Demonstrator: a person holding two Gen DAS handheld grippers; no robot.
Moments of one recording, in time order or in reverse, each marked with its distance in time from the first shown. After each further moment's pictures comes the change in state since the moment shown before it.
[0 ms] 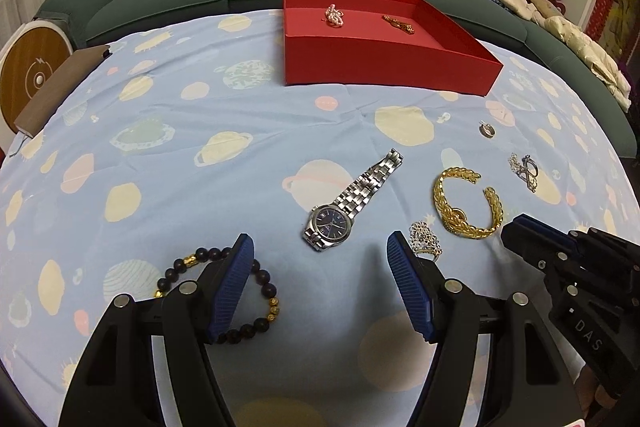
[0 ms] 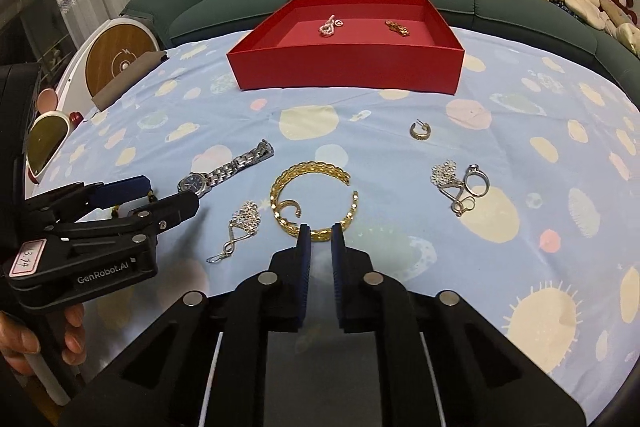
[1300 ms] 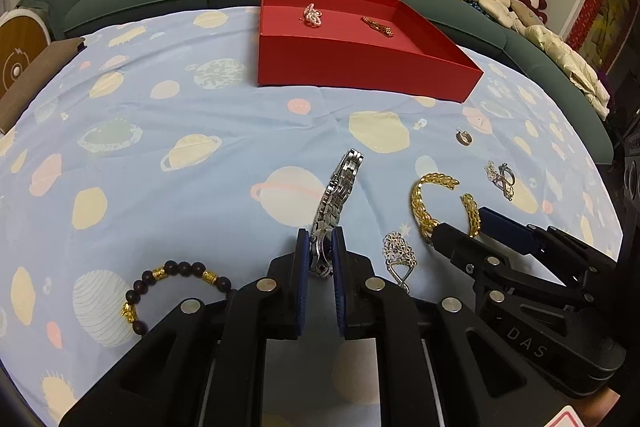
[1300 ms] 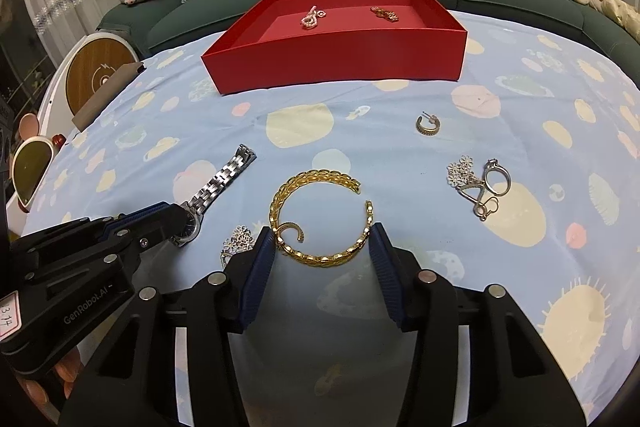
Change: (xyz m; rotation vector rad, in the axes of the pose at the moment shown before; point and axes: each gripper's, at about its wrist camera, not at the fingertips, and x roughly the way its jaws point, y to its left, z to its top) left arm 0.004 0.003 0.005 -0.025 0.003 -0.114; right arm 0.024 0.007 0.010 0.084 0.008 -0.031
